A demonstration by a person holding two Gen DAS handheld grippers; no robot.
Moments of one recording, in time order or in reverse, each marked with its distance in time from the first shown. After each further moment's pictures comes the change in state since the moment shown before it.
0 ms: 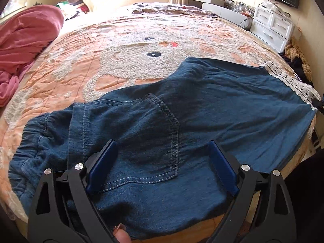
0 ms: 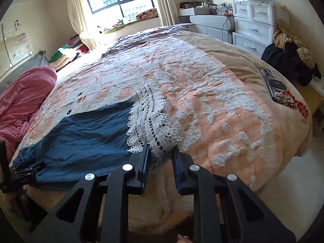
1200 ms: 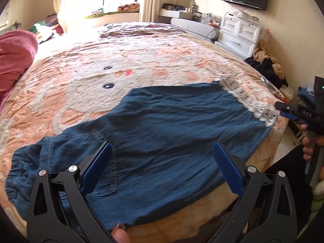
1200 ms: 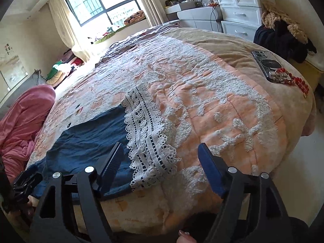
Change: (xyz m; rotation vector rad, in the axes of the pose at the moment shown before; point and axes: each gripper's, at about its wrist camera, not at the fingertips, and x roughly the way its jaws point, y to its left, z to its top) left arm -0.040 -0.066 0.017 0.123 -0.143 -0.184; right arm 0.001 -0.024 -0.004 0.149 -0.021 0.049
